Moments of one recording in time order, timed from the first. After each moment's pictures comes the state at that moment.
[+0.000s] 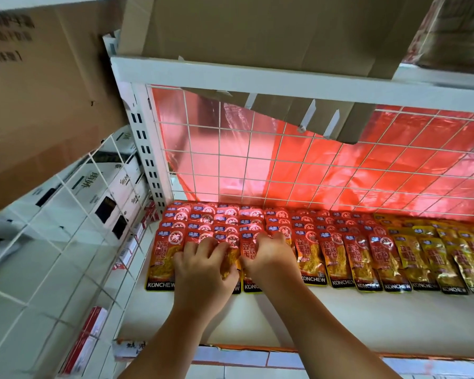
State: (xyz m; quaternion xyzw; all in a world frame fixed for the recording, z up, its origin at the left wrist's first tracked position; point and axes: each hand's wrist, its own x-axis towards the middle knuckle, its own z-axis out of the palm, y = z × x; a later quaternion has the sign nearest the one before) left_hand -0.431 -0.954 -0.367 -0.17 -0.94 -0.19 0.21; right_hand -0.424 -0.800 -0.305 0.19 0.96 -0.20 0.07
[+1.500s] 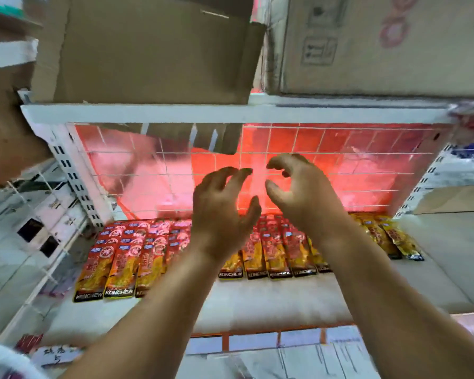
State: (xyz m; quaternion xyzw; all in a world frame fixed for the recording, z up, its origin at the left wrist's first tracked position) left_hand -0.396 -0.769 -0.197 -0.31 -0.82 -0.38 0.29; right_hand -0.329 -0.615 -0.132 0.02 0.93 -0.27 -0.26
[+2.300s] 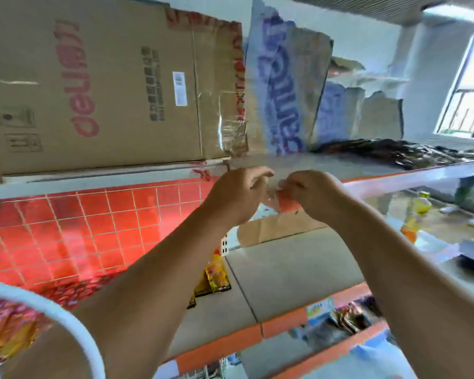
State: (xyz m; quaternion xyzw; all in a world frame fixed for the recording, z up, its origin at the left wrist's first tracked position) left_hand -0.168 -0.346 -0.031 -0.50 -0.77 -0.39 0.10; right_hand -0.049 -0.203 -0.014 0.23 0.93 -0.15 -0.25
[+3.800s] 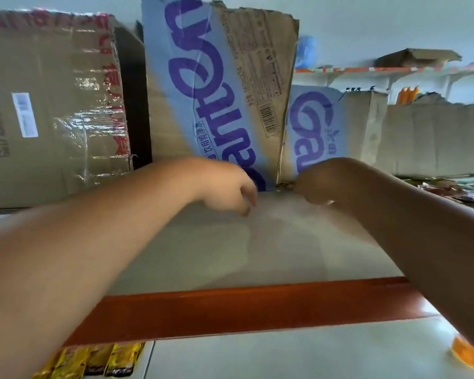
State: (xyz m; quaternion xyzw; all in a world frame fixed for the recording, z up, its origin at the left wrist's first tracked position) left_hand -0.192 -0.043 0.082 -0.42 -0.90 0.06 -0.02; right_hand -0.156 0.159 0.065 0.08 0.96 0.26 0.08
